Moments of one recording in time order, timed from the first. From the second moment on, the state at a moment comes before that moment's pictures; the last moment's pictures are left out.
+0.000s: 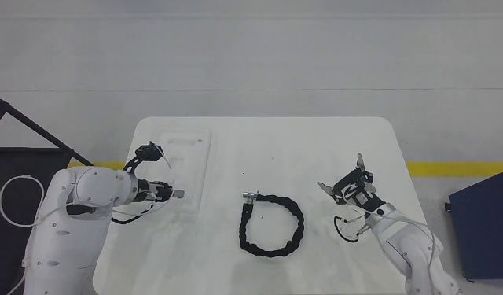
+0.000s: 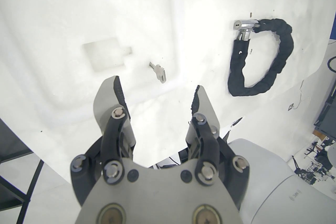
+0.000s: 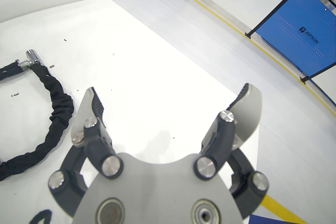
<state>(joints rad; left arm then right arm) 1.29 -1.03 -1.57 -1.80 0.64 0.03 -1.53 -1.62 -1.14 1.49 -1.87 -1.58 -0.38 0.06</state>
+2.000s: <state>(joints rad) 1.17 -1.00 -1.36 -1.68 0.68 0.10 -1.48 -1.62 -1.14 1.49 -1.87 -1.58 -0.38 0.06</state>
